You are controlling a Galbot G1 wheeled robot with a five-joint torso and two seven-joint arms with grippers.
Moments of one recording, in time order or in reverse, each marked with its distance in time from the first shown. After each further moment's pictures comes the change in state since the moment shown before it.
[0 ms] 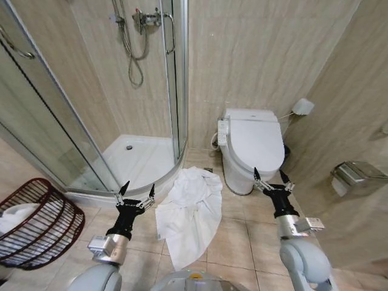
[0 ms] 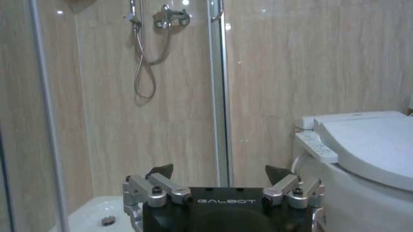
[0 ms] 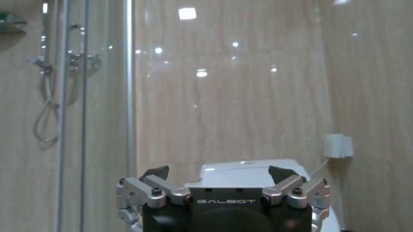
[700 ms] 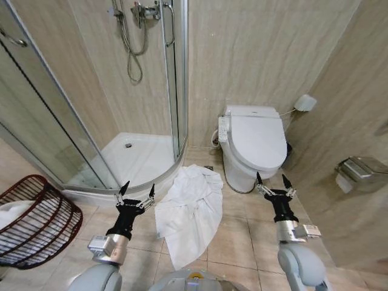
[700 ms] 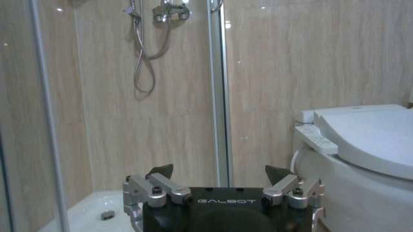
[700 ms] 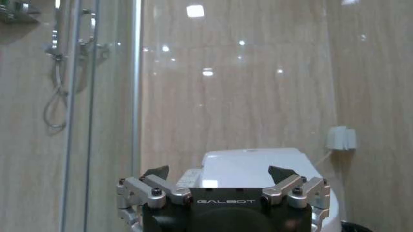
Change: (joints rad) left arm 0.000 0.000 0.000 0.000 0.000 0.000 0.000; right arm -0.031 0.007 -0.008 -0.068 -0.040 0.107 -0.063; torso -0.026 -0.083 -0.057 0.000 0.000
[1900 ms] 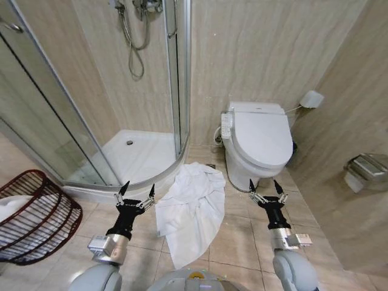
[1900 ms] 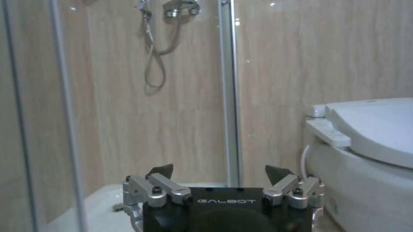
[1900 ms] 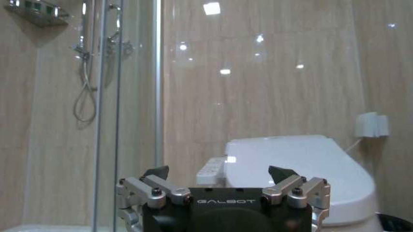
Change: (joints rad) left arm 0.000 0.000 0.000 0.000 0.000 0.000 0.000; right arm -0.031 0.029 -0.032 -0.049 -0.020 0.090 -0.039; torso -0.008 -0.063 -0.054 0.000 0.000
